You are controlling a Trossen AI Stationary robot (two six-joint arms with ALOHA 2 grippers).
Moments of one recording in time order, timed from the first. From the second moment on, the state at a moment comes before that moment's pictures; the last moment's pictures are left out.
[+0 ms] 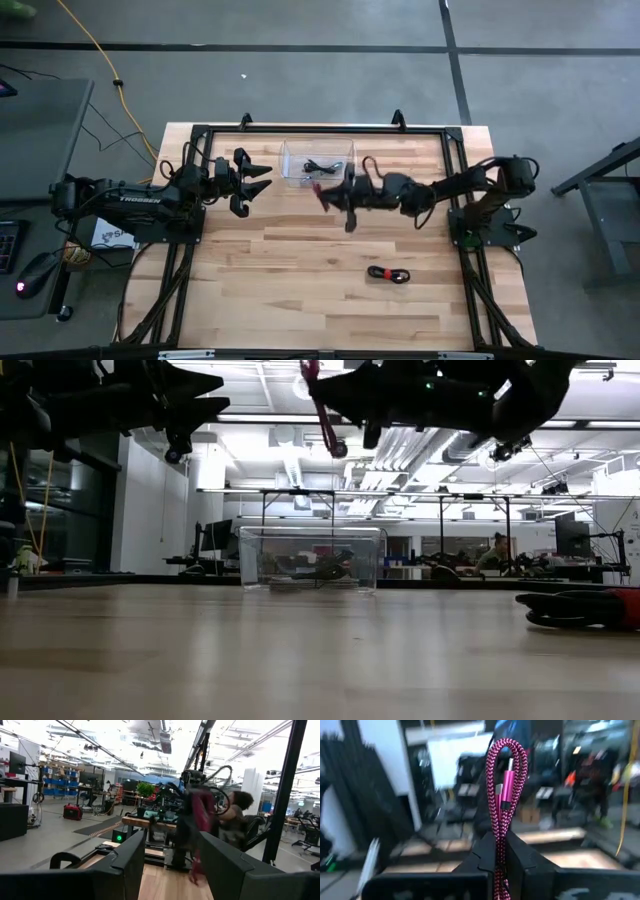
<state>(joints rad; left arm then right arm) 0.37 0.87 0.16 0.98 0.12 -0.18 -0.03 1.63 0.72 1.09 -0.04 0.09</state>
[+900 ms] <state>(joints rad) 0.37 0.87 0.16 0.98 0.12 -0.18 -0.07 1.63 0.72 1.16 -0.12 0.10</state>
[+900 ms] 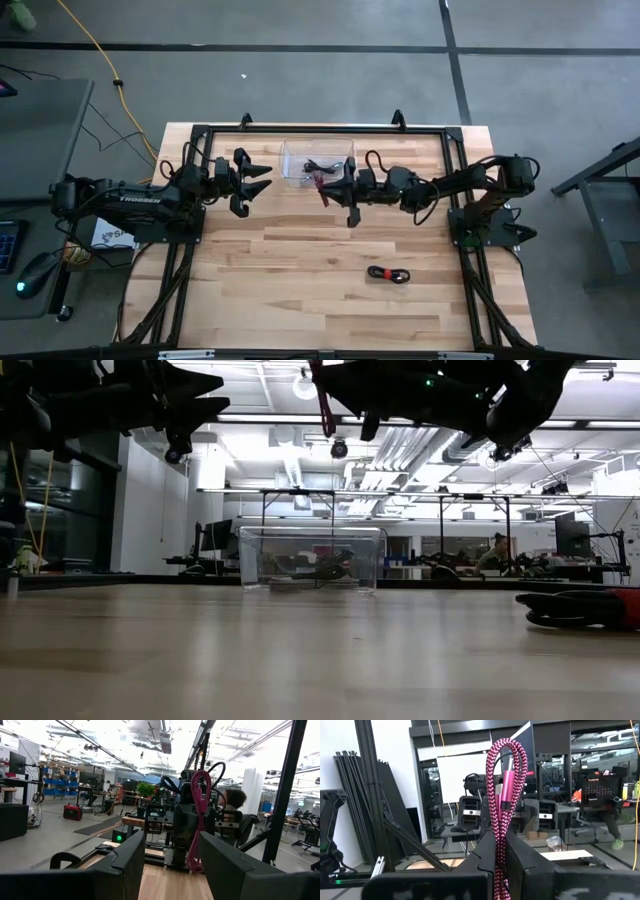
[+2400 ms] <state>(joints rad) 0.37 0.87 0.16 0.99 0.12 -0.18 -0.36 2.08 1.48 -0.22 0.09 0.09</state>
